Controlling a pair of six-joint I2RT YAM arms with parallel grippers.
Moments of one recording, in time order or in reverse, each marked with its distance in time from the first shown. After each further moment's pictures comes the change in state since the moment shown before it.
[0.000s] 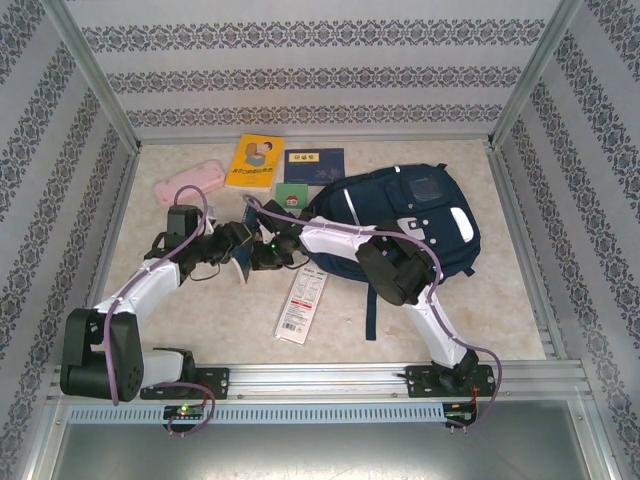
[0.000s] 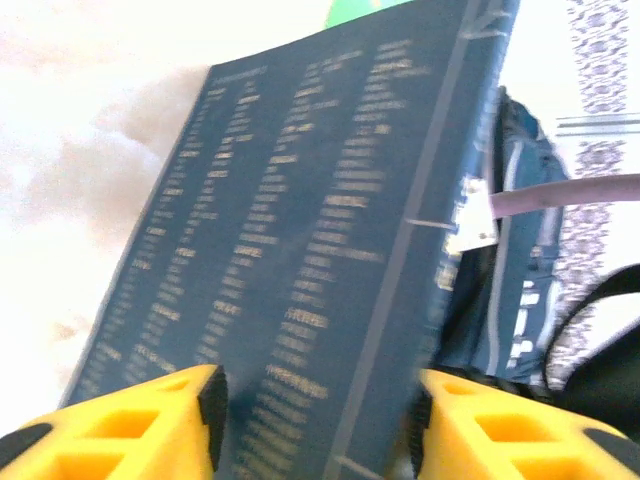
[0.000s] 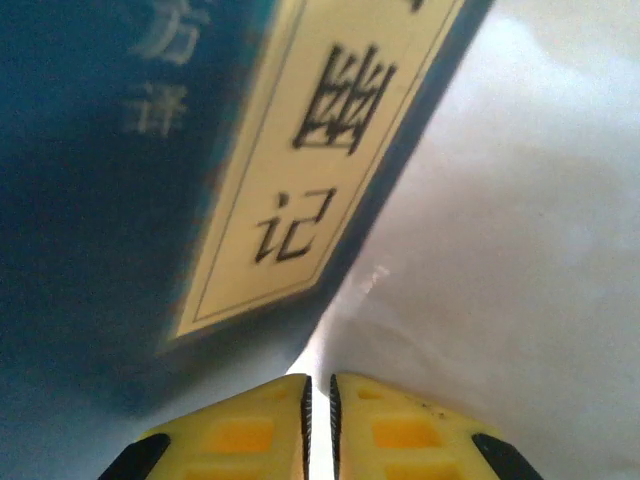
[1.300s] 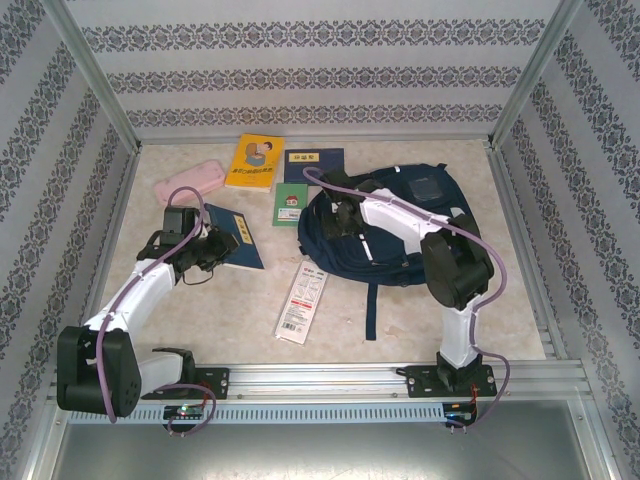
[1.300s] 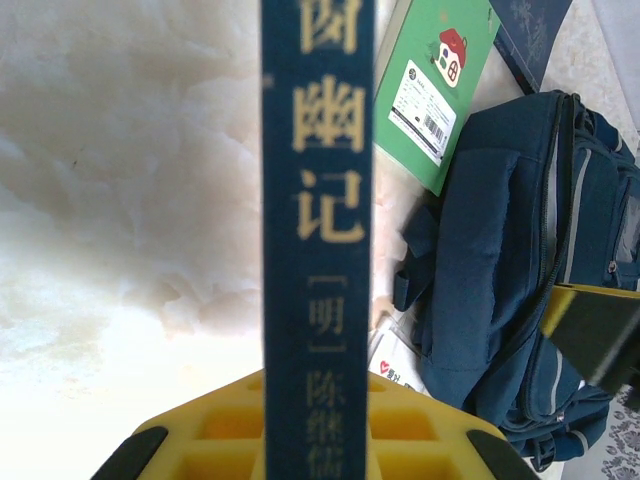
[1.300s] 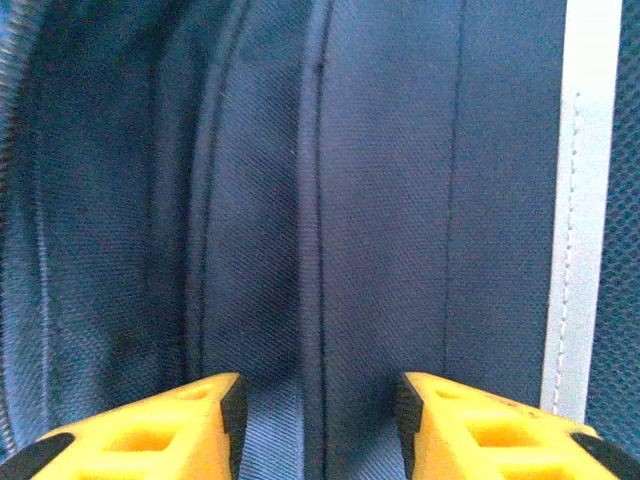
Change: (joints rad) left arm 0.000 -0.099 0.040 -0.206 -0.128 0.061; right arm -0.275 -0.335 -0.209 -0.305 0.476 -0.304
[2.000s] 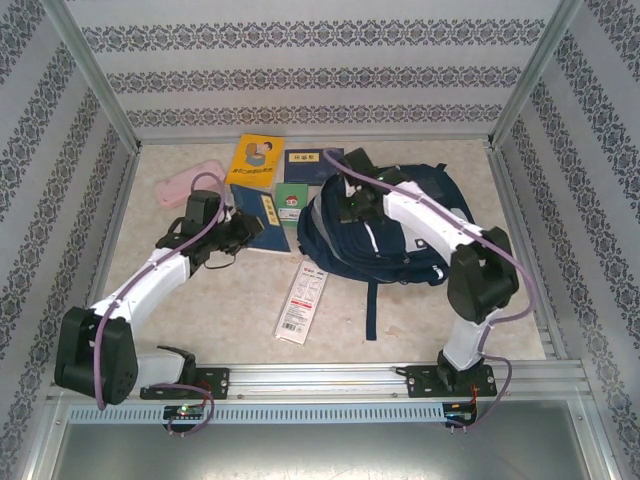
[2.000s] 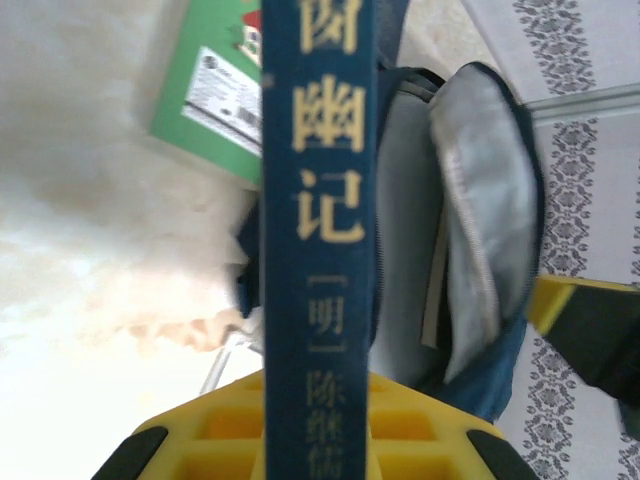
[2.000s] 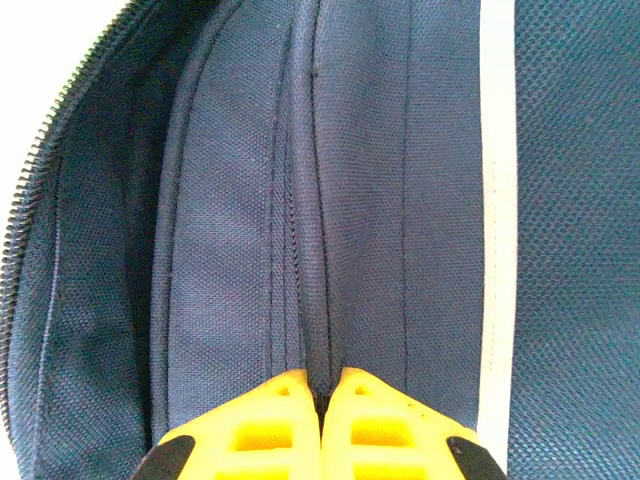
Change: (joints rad) left arm -0.208 0.105 0.121 0.183 -0.023 -0.151; right arm -0.081 -0.205 0.034 -0.061 -0.047 -0.021
